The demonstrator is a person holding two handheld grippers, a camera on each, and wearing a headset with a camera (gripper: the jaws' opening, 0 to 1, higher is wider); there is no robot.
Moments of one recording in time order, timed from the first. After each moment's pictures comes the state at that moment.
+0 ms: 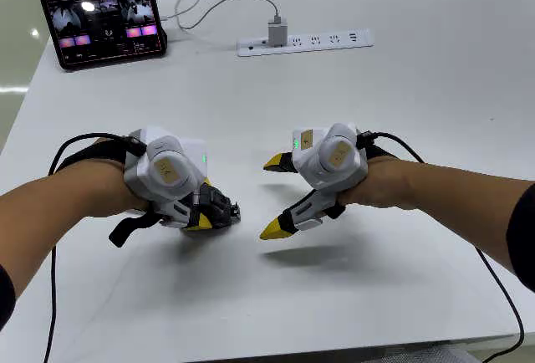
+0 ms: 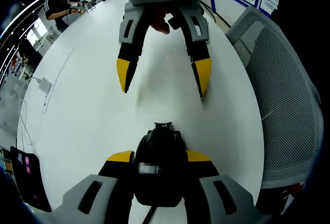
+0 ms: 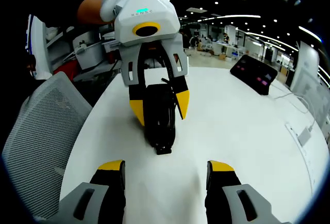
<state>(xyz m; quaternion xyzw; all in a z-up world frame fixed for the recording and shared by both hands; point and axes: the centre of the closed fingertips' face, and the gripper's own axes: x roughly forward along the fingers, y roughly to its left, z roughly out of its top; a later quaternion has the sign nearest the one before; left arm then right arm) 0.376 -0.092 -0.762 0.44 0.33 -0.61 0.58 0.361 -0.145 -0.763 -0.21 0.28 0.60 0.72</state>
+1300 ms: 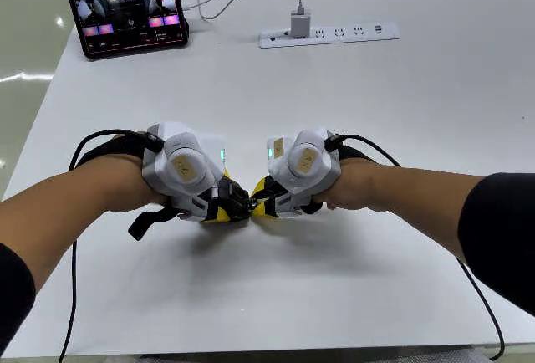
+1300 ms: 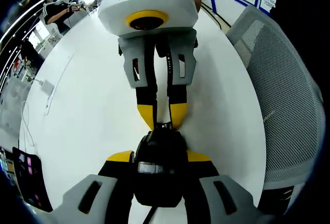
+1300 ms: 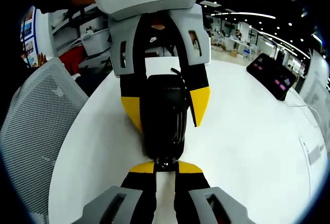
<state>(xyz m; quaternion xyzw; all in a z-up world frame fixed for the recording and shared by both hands) 0.375 -0.094 -0.763 0.44 0.31 -0.61 0.58 0.363 -0.110 -0.790 -0.26 0.29 0.62 0.68</state>
